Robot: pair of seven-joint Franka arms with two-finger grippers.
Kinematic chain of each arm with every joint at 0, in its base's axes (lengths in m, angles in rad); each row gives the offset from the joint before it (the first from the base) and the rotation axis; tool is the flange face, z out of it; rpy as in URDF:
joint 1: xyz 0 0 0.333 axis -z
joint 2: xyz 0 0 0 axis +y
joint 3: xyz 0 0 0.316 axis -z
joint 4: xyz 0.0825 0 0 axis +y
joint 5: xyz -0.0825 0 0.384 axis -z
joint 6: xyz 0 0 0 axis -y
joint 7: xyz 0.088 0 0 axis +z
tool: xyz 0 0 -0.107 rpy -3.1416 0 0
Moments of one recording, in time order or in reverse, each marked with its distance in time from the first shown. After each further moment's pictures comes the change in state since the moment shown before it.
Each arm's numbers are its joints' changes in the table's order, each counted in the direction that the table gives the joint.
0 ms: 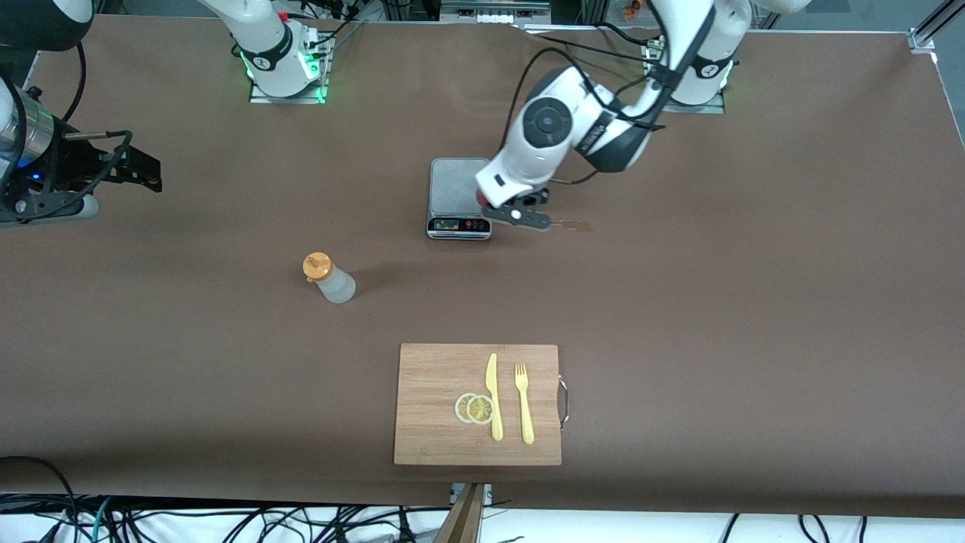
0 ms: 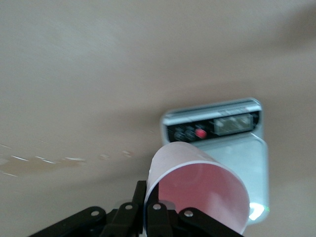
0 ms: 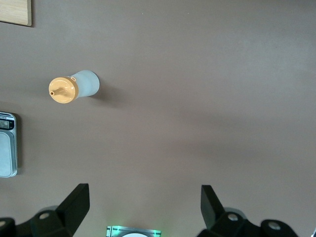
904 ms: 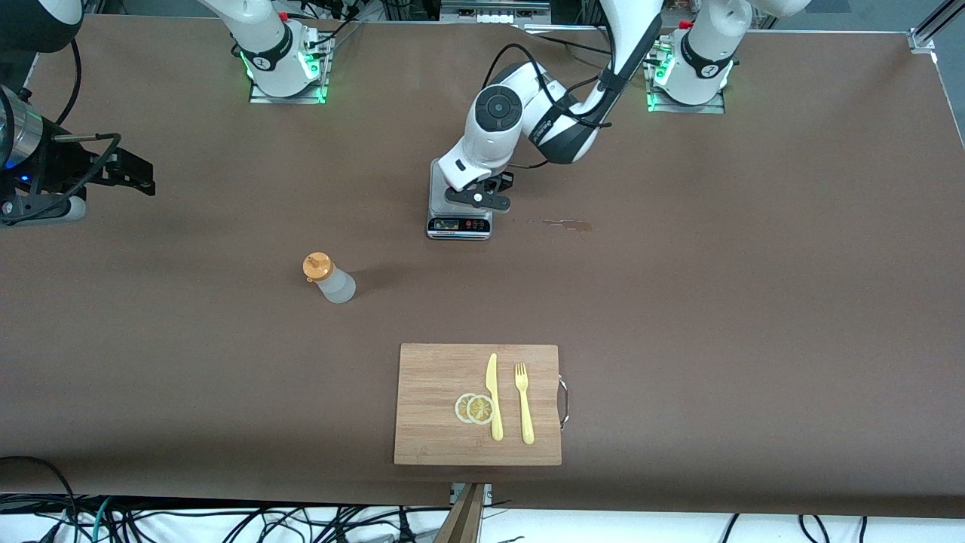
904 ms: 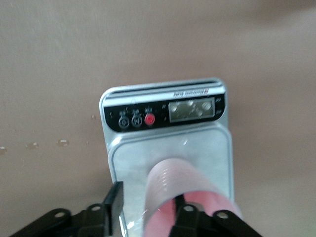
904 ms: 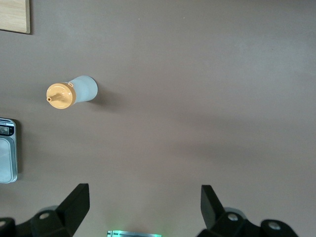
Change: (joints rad) left arm 0.101 0.083 -0.018 -0.056 0.021 0.072 0.095; right arm 0.009 0.000 0.010 0.000 -0.007 0.017 0.000
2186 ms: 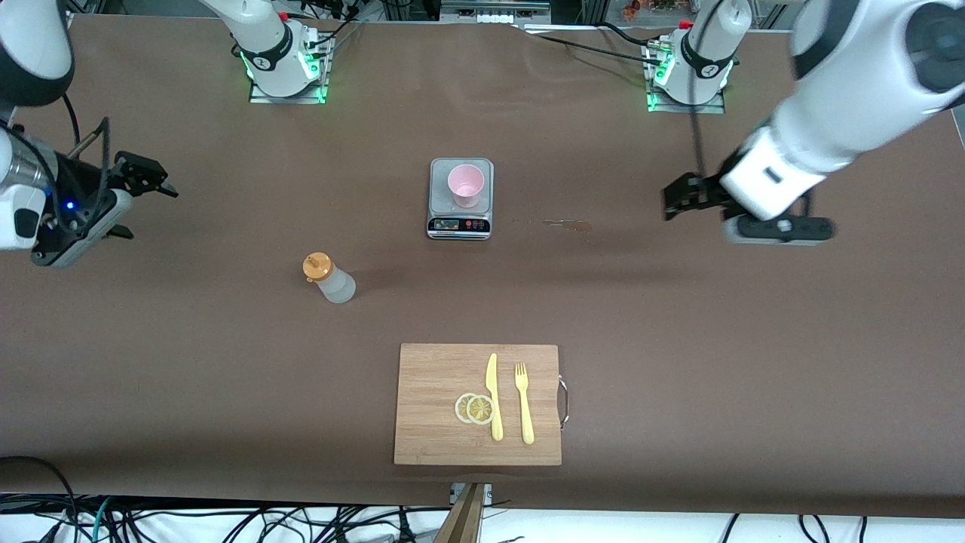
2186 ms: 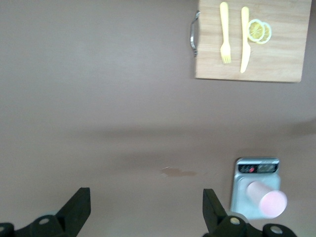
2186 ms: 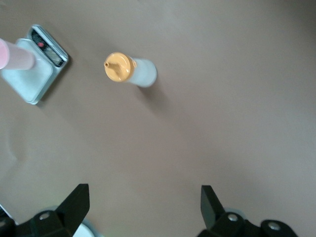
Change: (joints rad) left arm -0.552 -0.403 -0.142 -0.224 -0.081 -0.672 -0.430; right arm 0.080 0.098 0.020 0.058 -0.254 0.092 0.804
